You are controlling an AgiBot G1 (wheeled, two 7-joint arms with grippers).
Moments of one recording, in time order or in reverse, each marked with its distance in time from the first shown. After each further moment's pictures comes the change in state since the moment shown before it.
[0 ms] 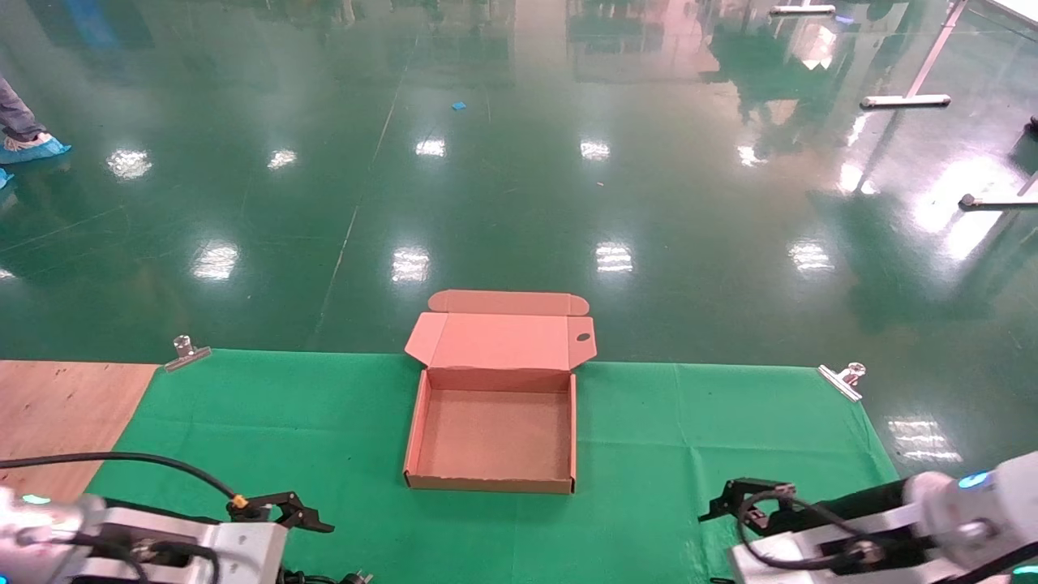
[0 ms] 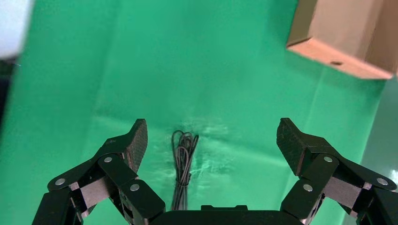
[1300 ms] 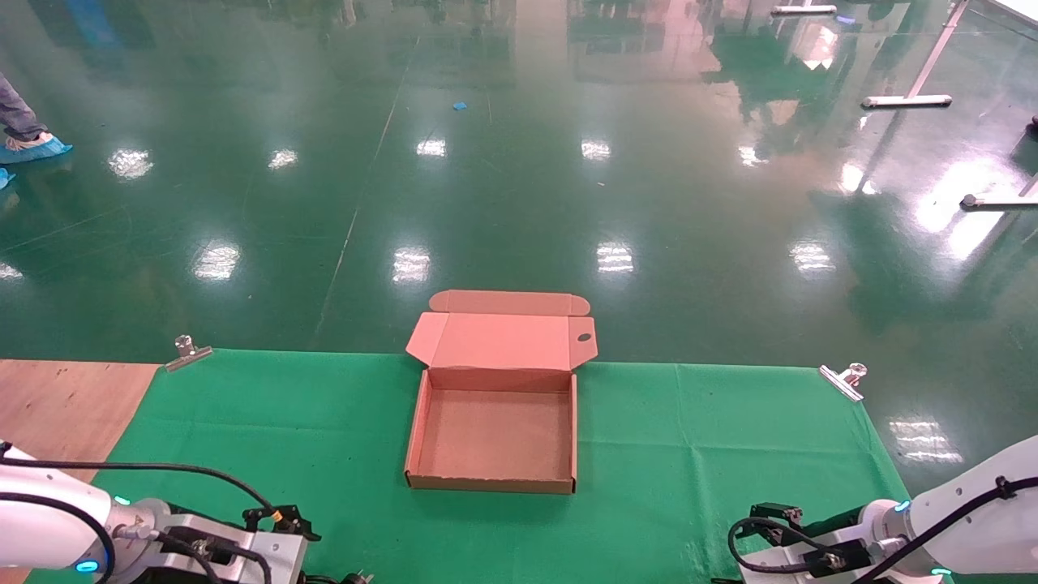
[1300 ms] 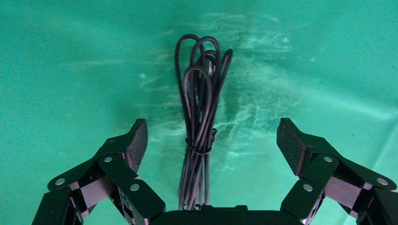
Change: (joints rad) left arm -0.134 0.241 0.102 0.606 0.231 -0.180 0.382; right arm 0.016 -0.255 -0.084 -0.712 -0.205 0.260 -0.427
